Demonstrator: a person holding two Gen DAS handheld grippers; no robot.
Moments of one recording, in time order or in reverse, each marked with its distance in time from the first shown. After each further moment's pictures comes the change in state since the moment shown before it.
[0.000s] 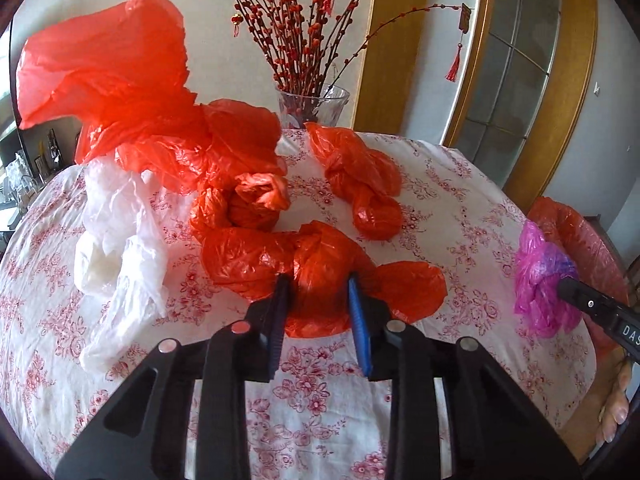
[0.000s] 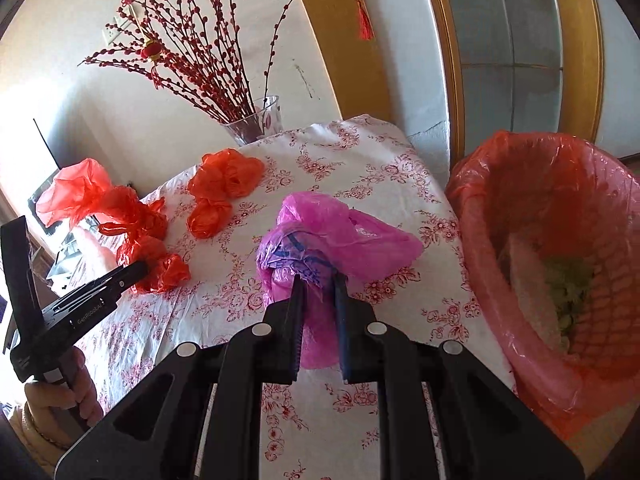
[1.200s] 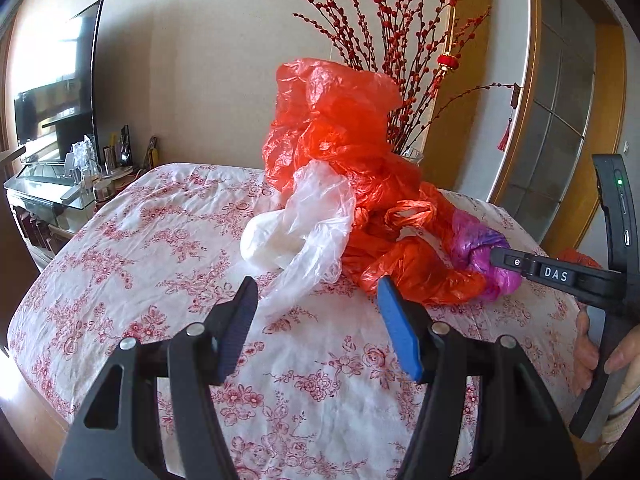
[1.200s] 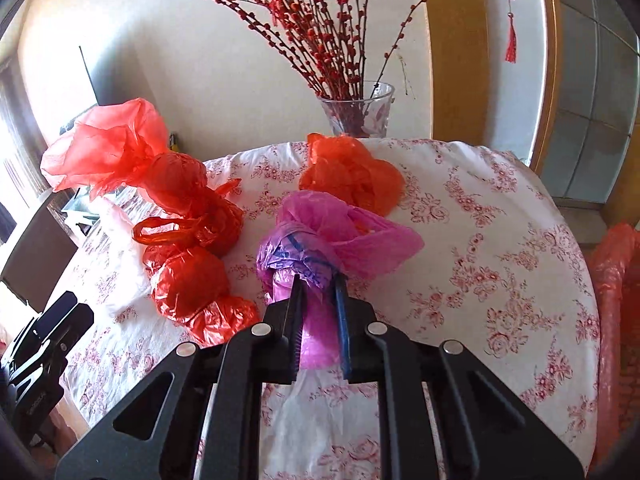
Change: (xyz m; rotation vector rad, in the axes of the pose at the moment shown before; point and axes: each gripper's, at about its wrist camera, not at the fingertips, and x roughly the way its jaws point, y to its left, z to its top) left arm -0.085 0.074 -0.043 -0.146 -0.196 0.150; right arm 0.062 0.111 0.029 -0.235 0.060 0.099
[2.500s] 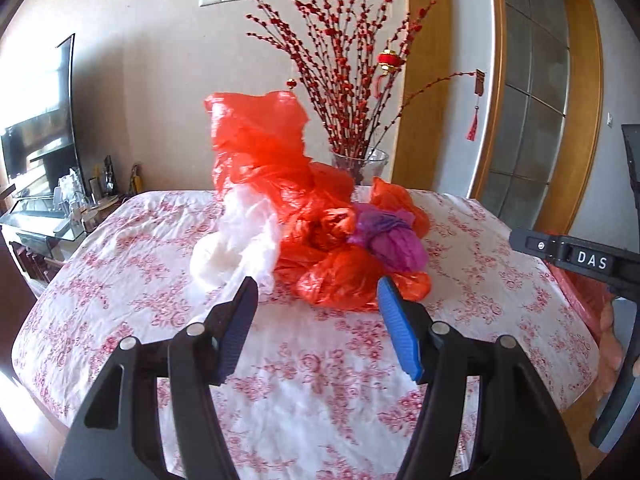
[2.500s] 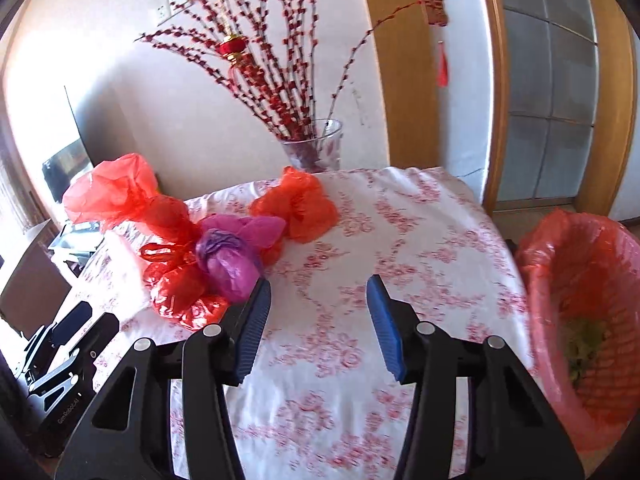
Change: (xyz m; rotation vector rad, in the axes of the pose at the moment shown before) left arm -0.011 -0.041 0.003 0.089 -0.041 -0.004; right arm -0.050 -0.015 0.002 0.062 -0.107 -0.059
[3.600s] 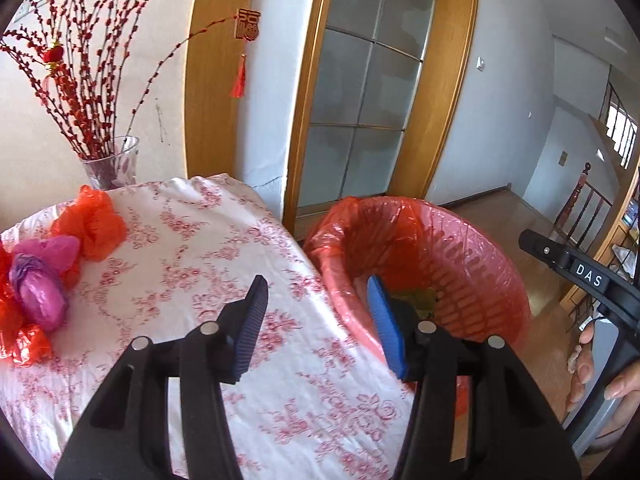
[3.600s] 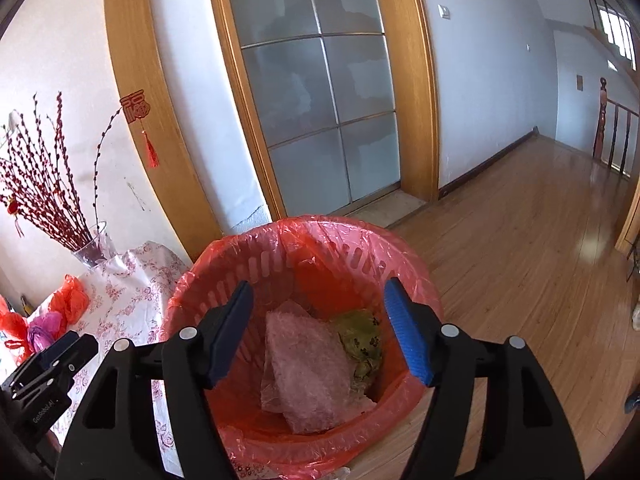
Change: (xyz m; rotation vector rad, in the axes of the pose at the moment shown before) left arm 0.045 -0.261 0.008 0.207 0.121 -0.496; right arm -0.160 -0.237 -0.056 0.366 -0.219 -0.535
